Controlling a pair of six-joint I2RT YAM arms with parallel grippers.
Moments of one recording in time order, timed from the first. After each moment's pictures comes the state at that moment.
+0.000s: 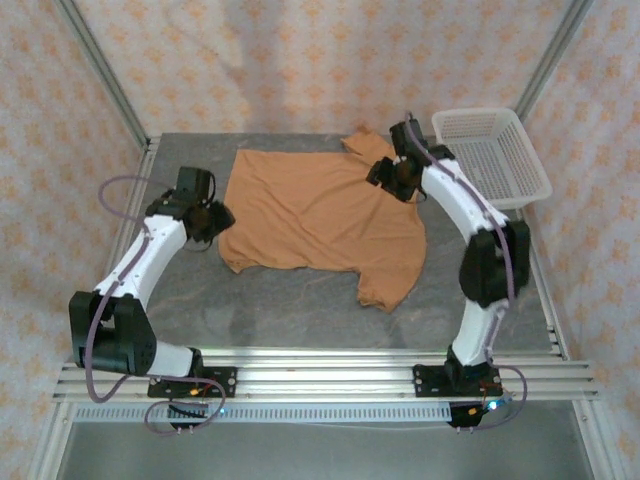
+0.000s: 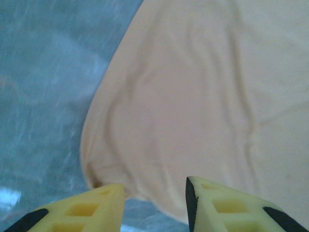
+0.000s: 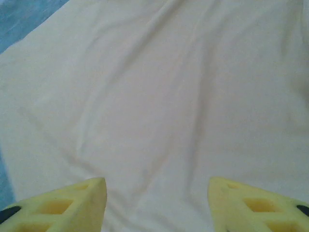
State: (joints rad) left arm -0.05 1.39 1.06 -0.75 0.04 -0.72; right arm 0.31 1.80 1.61 -0.82 -0.13 0.73
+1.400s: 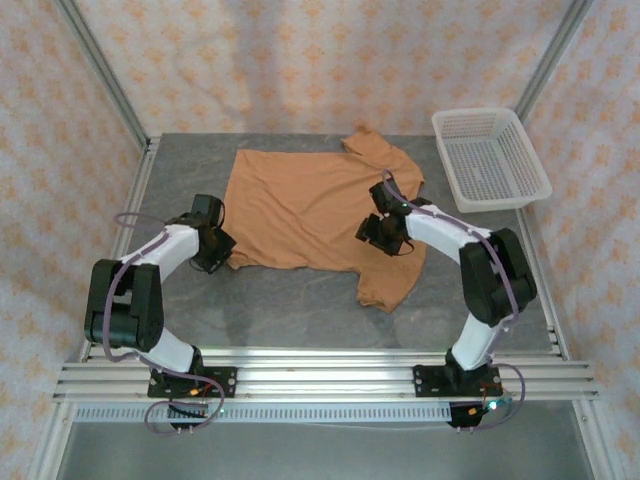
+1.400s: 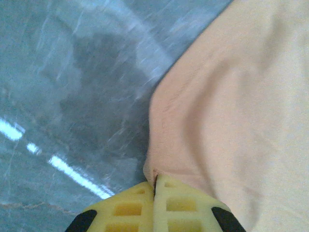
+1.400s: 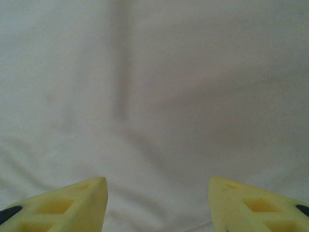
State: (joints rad) left arm -0.04 1.53 0.90 -0.61 0.00 -0.93; right arm 0.41 1.77 1.14 -0.59 -0.11 0.86
